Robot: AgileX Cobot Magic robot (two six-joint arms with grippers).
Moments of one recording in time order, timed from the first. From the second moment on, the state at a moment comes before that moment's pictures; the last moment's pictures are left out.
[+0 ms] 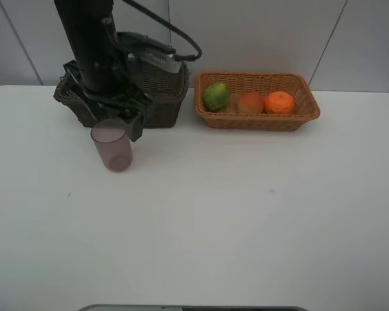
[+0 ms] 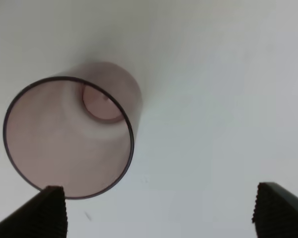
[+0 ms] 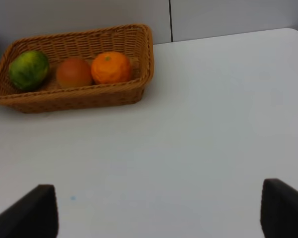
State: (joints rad) left arm -0.56 1.86 -1.41 0.08 1.05 0.04; right arm 0.03 -0.01 -0.52 -0.09 1.06 0.13
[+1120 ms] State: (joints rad) left arm -0.54 1.87 -1.10 0.11 0.55 0.04; right arm 0.03 -0.01 -0.52 -0.09 1.06 0.13
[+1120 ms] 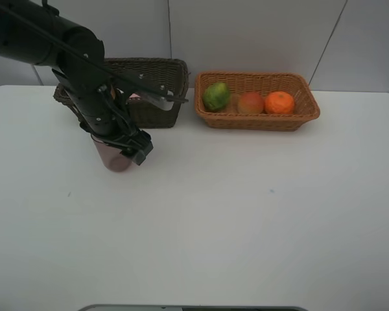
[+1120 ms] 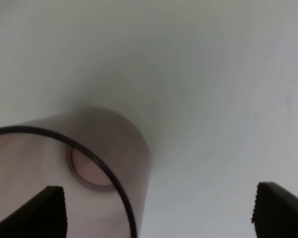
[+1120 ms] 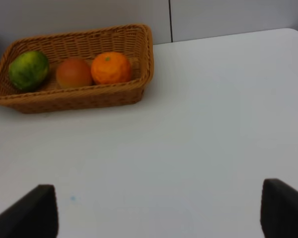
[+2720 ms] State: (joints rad) left arm -0.53 1.86 -1.20 0.11 0.69 -0.03; right arm 0.03 -0.01 -0.52 -0.09 1.06 0.13
